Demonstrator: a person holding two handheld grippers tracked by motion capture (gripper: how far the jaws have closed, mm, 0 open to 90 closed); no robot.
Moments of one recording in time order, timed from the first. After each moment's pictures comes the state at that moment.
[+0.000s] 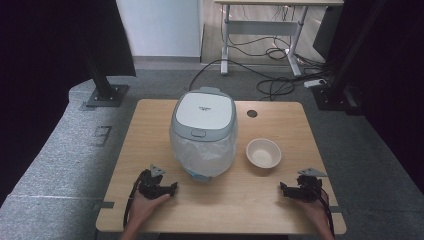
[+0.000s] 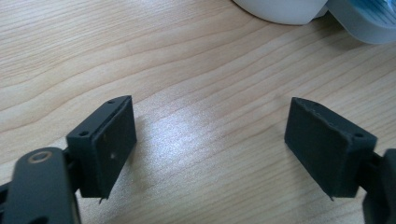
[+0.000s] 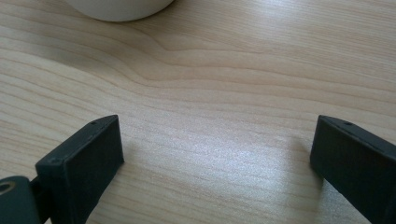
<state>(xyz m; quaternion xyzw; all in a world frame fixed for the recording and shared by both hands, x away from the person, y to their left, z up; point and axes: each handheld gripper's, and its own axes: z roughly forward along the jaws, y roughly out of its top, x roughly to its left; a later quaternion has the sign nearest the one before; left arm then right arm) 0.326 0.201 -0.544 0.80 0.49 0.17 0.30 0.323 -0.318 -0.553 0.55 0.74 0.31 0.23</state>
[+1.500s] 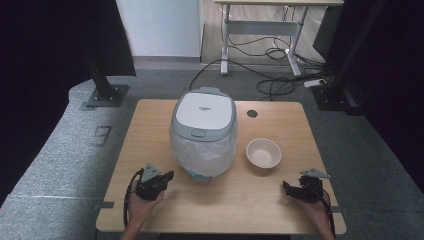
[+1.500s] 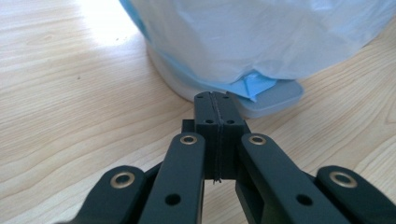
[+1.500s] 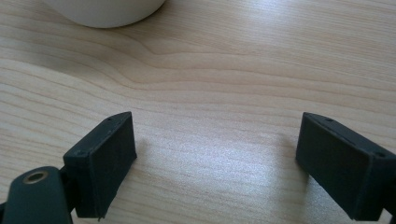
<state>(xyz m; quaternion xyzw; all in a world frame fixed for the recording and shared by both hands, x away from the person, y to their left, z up) 0.300 0.197 -0.499 0.77 0.43 0.19 0.43 0.320 -0.323 -0.552 0.56 0.73 0.31 0.24</state>
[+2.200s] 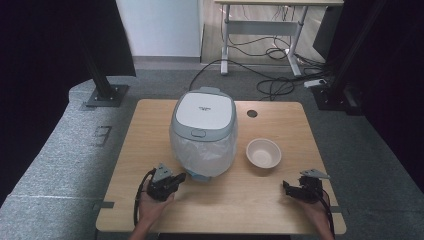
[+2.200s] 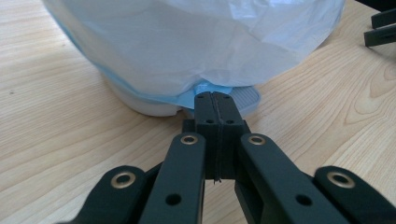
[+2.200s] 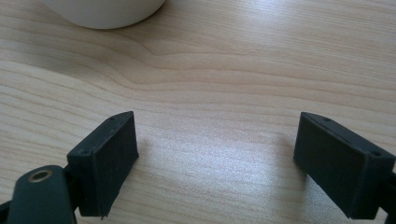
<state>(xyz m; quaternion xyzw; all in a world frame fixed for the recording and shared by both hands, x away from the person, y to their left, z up) 0.303 0.167 -0.502 0.79 0.40 0.15 0.44 0.319 -0.321 -0.552 0.57 0.72 0.31 0.25</state>
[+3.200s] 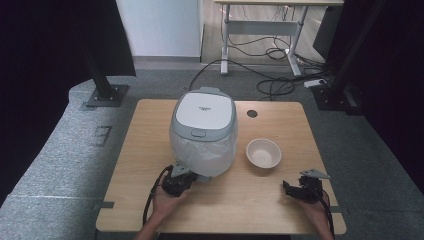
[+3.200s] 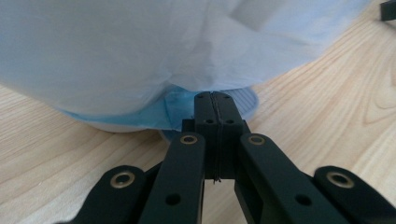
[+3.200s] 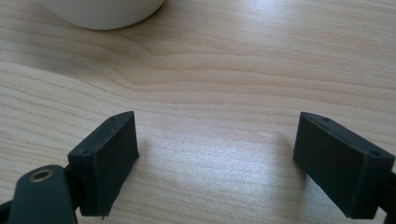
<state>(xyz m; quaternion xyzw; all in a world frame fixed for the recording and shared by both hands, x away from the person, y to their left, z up) 0.329 0.131 -0.521 0.81 0.39 0.14 0.41 0.318 -0.321 -0.552 0.57 0.72 0.31 0.25</state>
